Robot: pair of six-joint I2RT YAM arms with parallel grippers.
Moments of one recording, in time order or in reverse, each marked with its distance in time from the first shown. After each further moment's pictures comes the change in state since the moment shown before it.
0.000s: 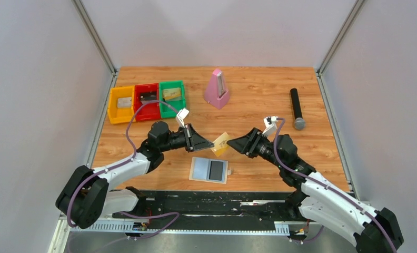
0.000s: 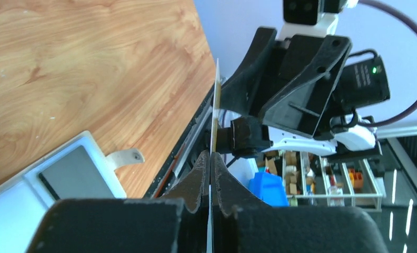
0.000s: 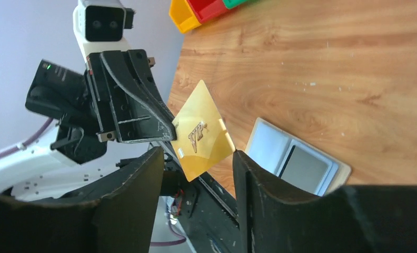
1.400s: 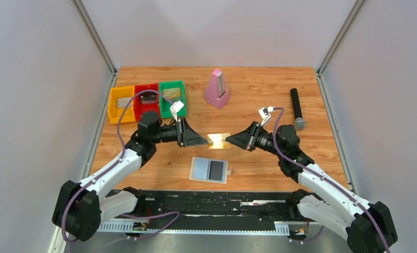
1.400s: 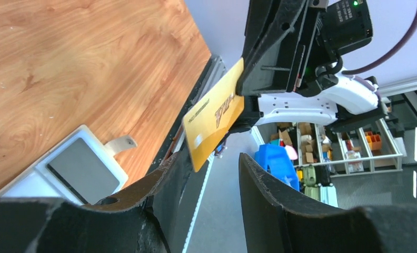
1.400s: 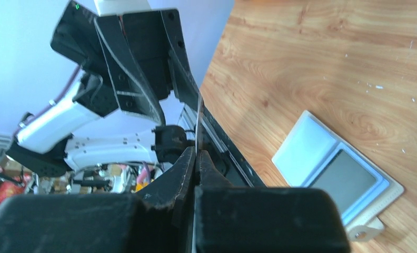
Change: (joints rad) left arm 0.132 -0.112 0.157 -0.323 0.251 0.191; right arm -0.138 0.082 0.111 0.064 -0.383 -0.051
